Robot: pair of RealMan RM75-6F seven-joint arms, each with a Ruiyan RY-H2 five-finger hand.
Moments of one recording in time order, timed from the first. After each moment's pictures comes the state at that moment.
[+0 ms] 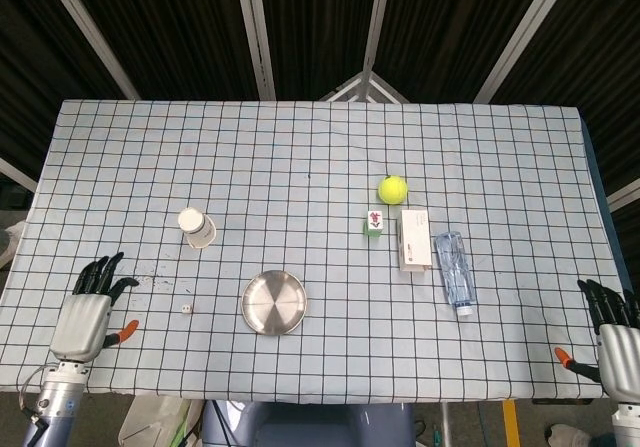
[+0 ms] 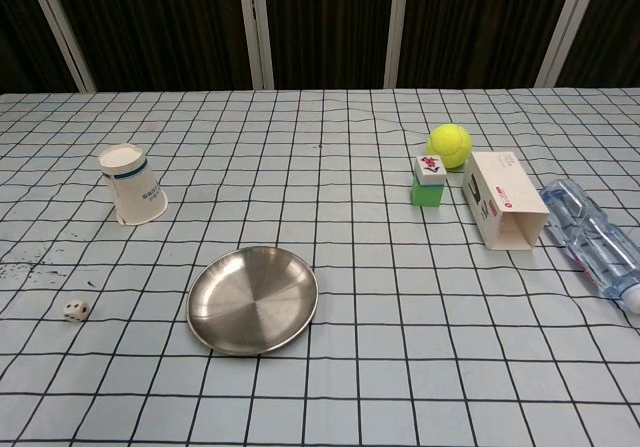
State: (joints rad) left arm -0.14 -1.40 -0.01 -1.67 1.42 1.43 0.35; right arm -0.04 -1.11 0.05 -1.66 -1.46 1.53 -0.06
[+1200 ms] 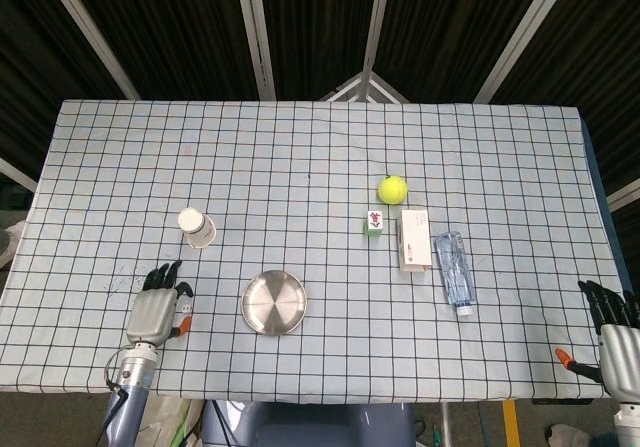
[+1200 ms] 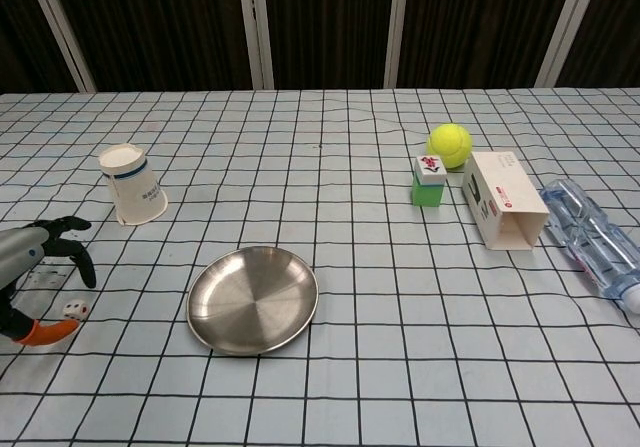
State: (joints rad) left arm -0.26 -1.67 -0.10 -1.63 1.12 1.28 0.64; right arm -0.04 -1.10 0.04 -1.66 -1.45 1.51 -0.03
